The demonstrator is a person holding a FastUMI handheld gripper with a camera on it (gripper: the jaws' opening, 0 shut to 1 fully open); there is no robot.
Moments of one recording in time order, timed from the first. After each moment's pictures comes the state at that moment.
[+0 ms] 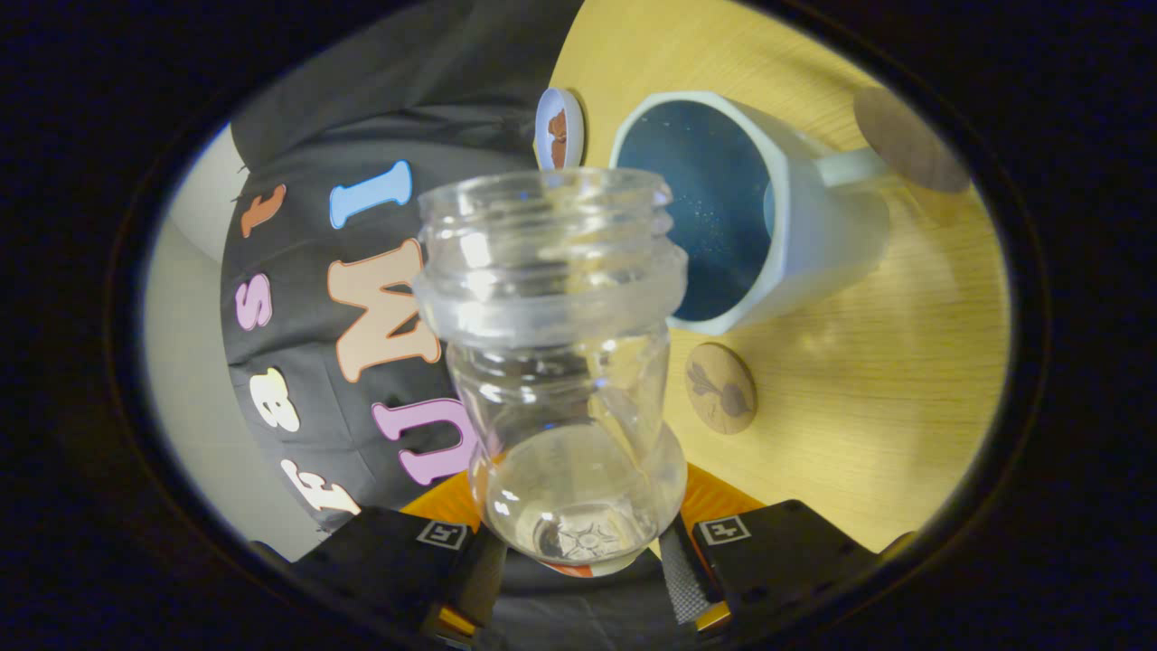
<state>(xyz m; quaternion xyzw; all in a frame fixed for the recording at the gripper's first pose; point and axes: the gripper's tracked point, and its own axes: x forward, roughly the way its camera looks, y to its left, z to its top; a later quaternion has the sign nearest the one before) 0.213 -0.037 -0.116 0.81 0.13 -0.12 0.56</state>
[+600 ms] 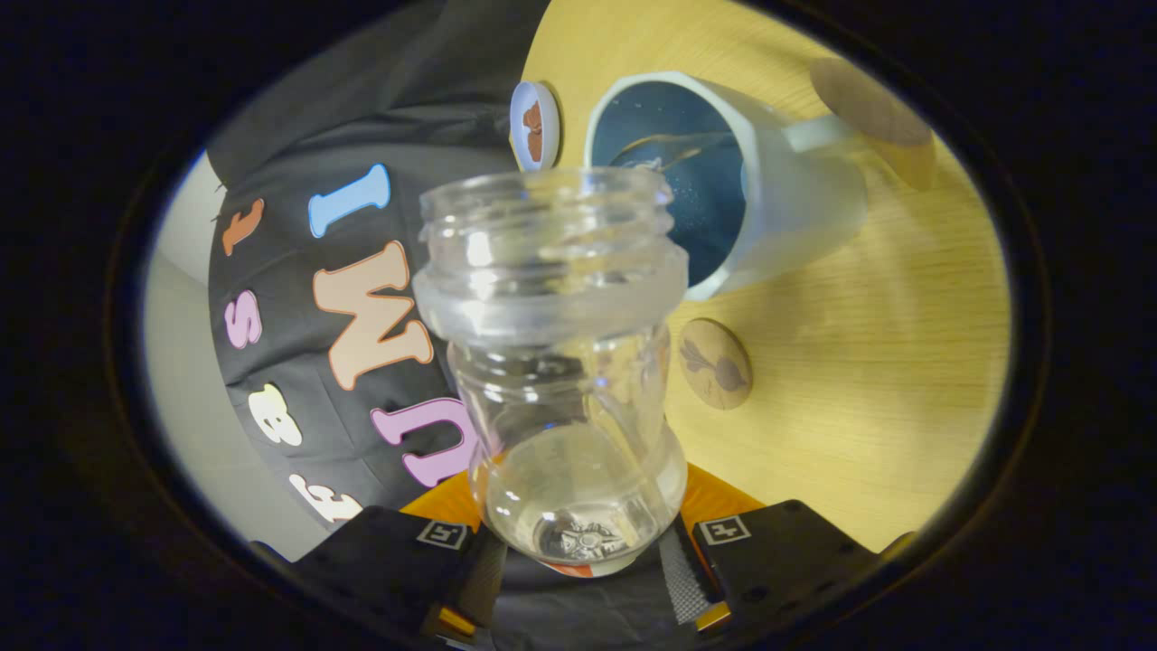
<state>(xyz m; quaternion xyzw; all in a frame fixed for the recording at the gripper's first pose) 0.210 -0.030 -0.113 0.82 0.15 -0.12 0.53</state>
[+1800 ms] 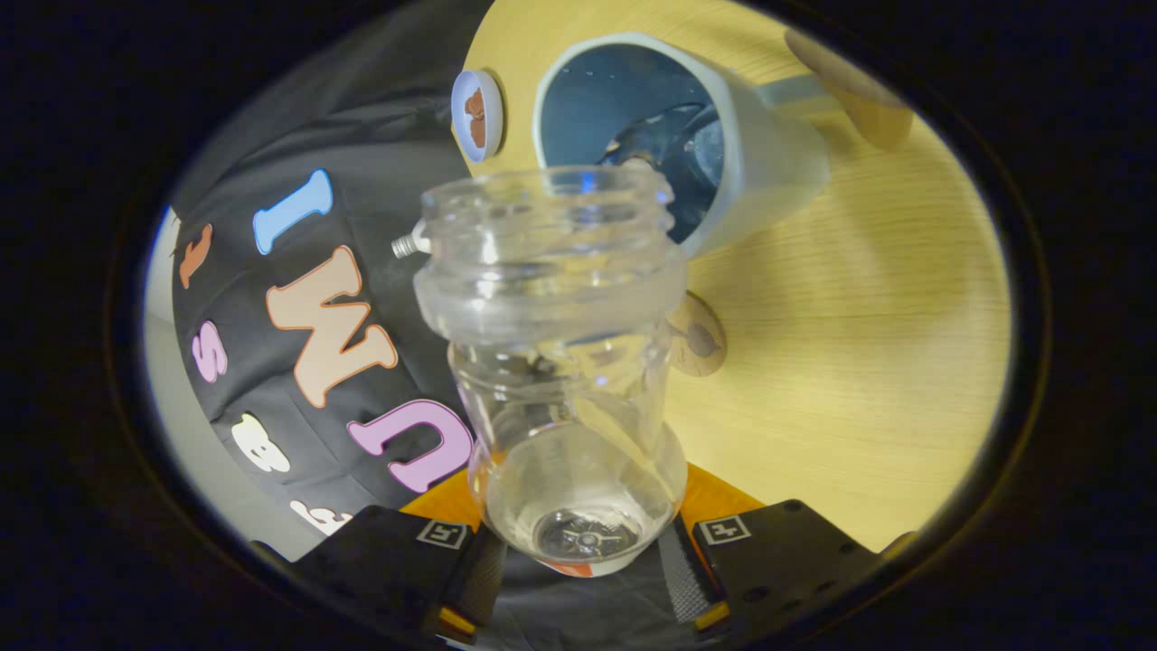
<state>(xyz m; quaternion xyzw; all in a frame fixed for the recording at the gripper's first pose) 0.210 -0.020 -0.118 0.84 0.22 -0.13 0.47</state>
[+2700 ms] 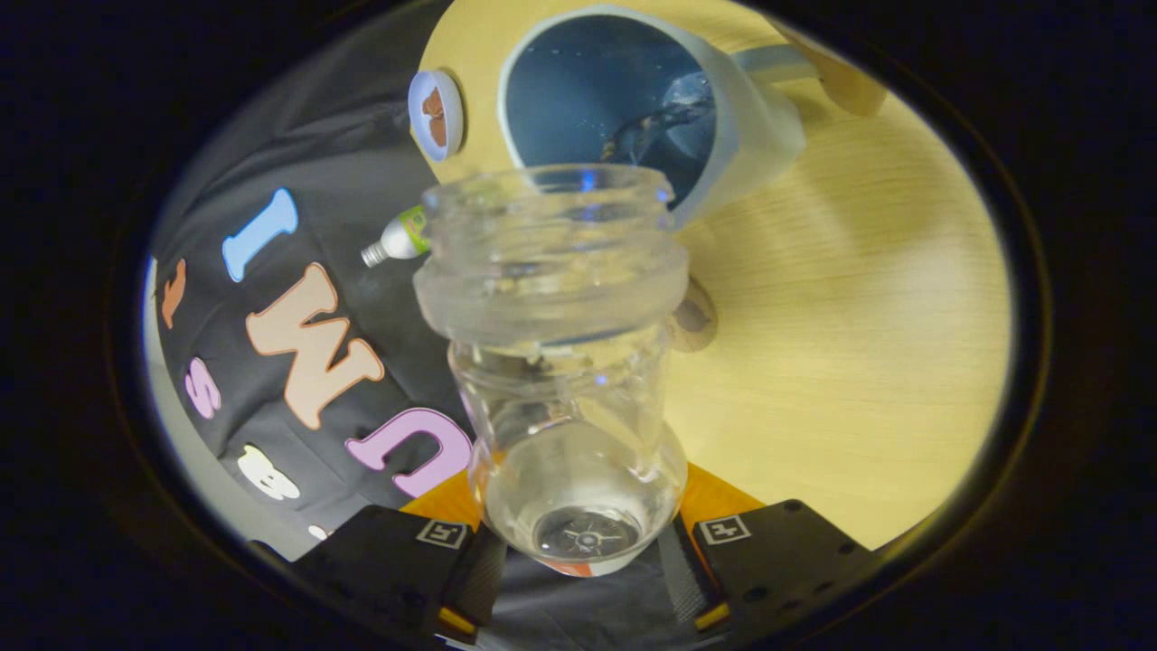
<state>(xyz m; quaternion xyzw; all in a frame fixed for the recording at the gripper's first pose) 0.214 -0.009 -0.112 0.86 0.26 -0.14 0.41</state>
